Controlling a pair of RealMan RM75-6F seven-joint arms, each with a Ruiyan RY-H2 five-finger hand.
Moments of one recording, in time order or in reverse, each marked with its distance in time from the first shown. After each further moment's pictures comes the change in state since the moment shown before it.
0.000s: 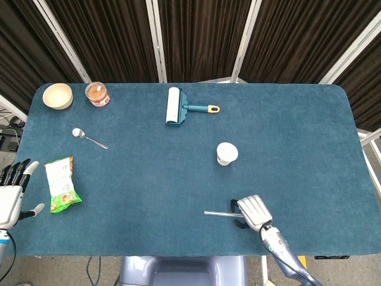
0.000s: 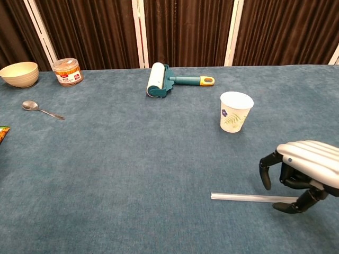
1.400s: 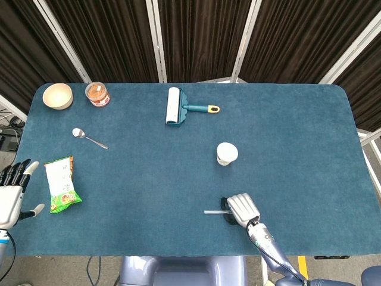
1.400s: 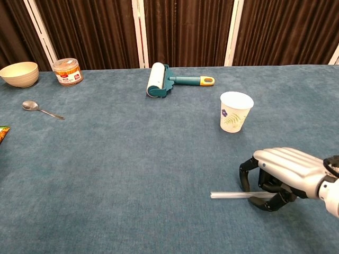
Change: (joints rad) left arm 0.000 0.003 0.002 0.000 0.002 -0.003 -0.006; right arm 0.049 -0.107 0.028 0.066 0.112 -0.049 -0.060
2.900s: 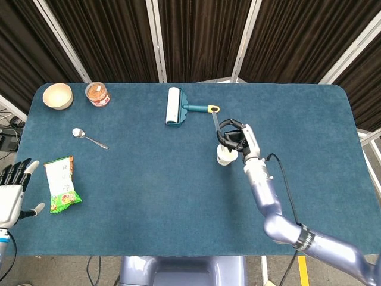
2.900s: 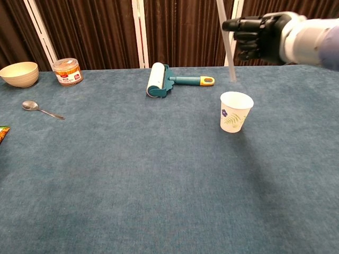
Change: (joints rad) left arm -0.007 0.004 -0.005 -0.008 -0.016 -0.016 0.001; right arm 0.259 0.090 0.615 -0.118 0.666 -0.135 0.819
